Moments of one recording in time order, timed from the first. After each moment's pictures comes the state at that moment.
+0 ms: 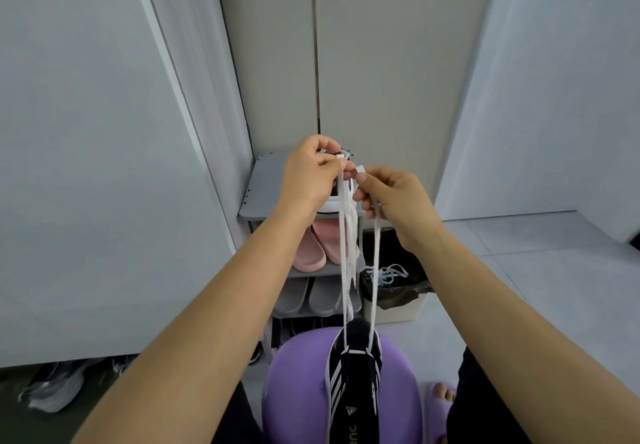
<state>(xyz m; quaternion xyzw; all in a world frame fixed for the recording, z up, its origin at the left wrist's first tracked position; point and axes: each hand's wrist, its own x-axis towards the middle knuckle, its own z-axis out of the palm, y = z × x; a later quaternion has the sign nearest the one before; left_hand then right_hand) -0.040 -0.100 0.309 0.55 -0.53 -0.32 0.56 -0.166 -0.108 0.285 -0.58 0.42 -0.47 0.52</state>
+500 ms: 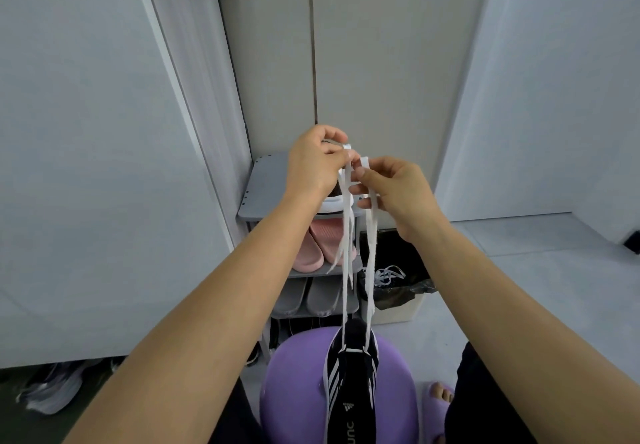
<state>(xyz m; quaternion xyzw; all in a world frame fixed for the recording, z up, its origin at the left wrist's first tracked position) -0.050 -0.104 0.320 0.57 -0.54 -0.26 0.56 -0.170 -0.103 0.302 -0.57 0.43 -0.49 0.50</state>
